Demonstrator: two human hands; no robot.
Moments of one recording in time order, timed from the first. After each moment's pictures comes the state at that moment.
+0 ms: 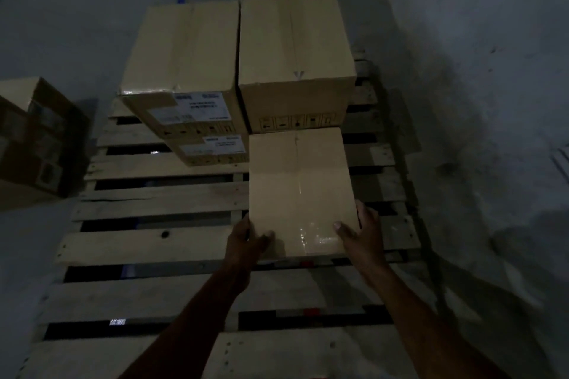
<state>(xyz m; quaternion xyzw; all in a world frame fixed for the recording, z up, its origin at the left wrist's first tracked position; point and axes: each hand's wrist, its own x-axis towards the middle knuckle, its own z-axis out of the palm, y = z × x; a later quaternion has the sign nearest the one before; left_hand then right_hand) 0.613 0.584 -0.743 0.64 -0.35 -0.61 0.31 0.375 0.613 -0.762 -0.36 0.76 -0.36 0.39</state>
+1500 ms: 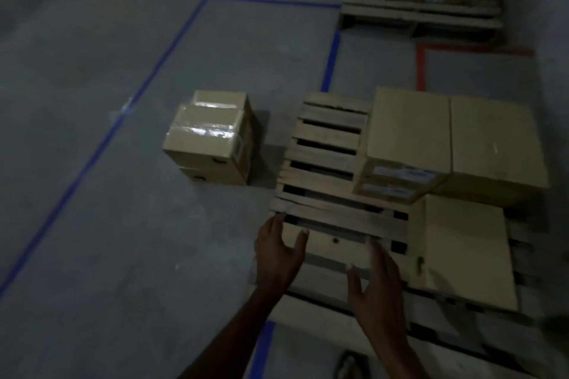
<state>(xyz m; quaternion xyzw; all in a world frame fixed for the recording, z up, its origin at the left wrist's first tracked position) 1.013 0.606 -0.449 0.78 -0.49 -0.28 0.28 0.825 0.647 -0.455 -0.61 0.72 -0.22 0.23</state>
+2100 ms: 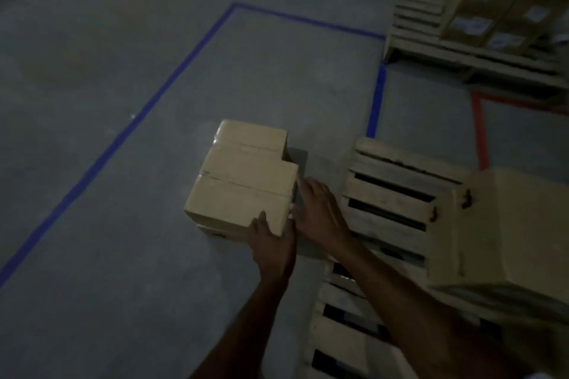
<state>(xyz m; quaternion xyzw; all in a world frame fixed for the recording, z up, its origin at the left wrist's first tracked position) 1.277 0.312 -0.552 0.81 -0.26 -0.35 0.38 1.192 0.232 -0.527 -0.79 0.55 -0.07 0.27</state>
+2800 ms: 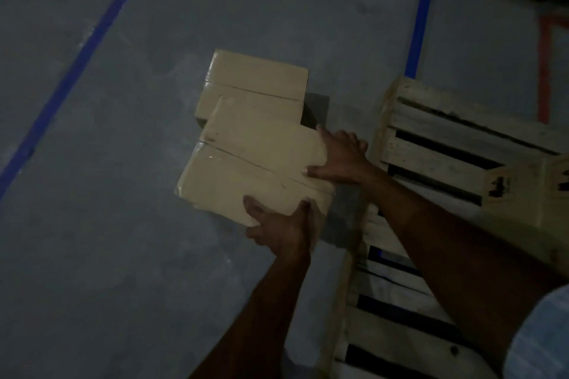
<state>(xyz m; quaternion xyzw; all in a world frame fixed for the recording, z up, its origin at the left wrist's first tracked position) 1.346 0.229 -0.666 0.82 0.02 -0.46 0.33 1.256 0.084 -0.670 -0.74 0.59 0.16 0.27</state>
